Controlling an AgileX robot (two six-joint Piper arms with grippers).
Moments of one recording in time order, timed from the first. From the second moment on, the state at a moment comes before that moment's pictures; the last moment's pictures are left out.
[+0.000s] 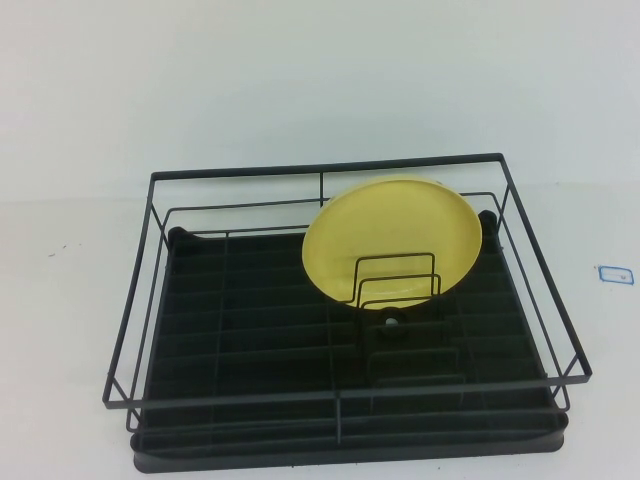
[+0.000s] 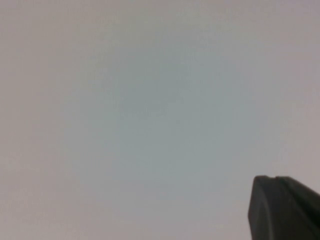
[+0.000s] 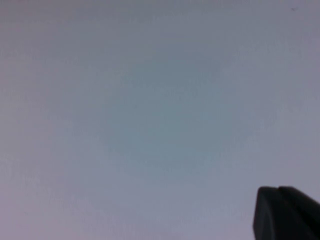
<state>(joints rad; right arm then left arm) 0.40 0.68 -1.12 -1.73 -0.33 1.51 0.04 0.43 -1.35 -0.36 0.68 0.11</state>
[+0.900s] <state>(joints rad) 0.40 0.60 -0.45 -1.73 -0.06 1.53 0.04 0.48 -0.56 0.09 0.51 -0.22</state>
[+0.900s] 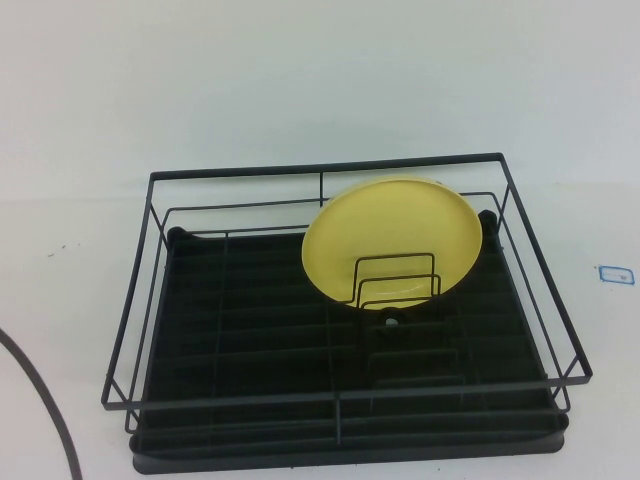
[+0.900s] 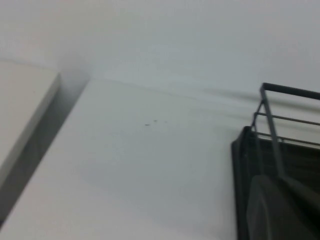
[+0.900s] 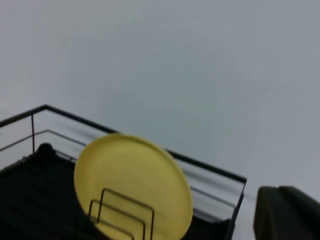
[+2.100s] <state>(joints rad) 0.40 0.54 -0.30 -1.73 0.05 1.60 0.05 0.42 -0.55 0.02 0.51 -0.20</state>
